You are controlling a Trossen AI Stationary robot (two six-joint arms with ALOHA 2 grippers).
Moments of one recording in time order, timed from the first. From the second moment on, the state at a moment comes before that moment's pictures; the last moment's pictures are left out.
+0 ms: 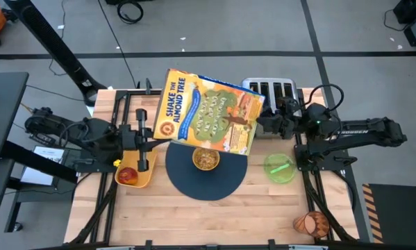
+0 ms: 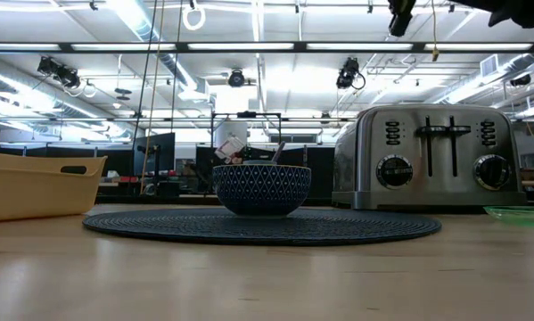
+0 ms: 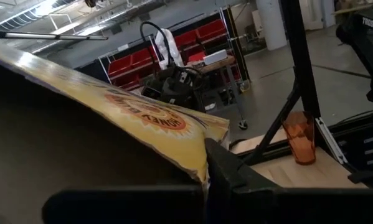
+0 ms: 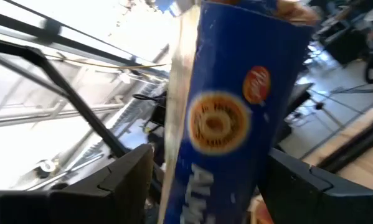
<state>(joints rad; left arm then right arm) -0.34 0.88 0.97 0.03 -0.42 0.37 -0.11 0.78 0.52 0.63 -0.10 0.81</state>
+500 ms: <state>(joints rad) -0.34 0.75 0.97 -0.09 -0.46 0.34 -0.12 0.75 0.52 0.50 0.04 0.78</state>
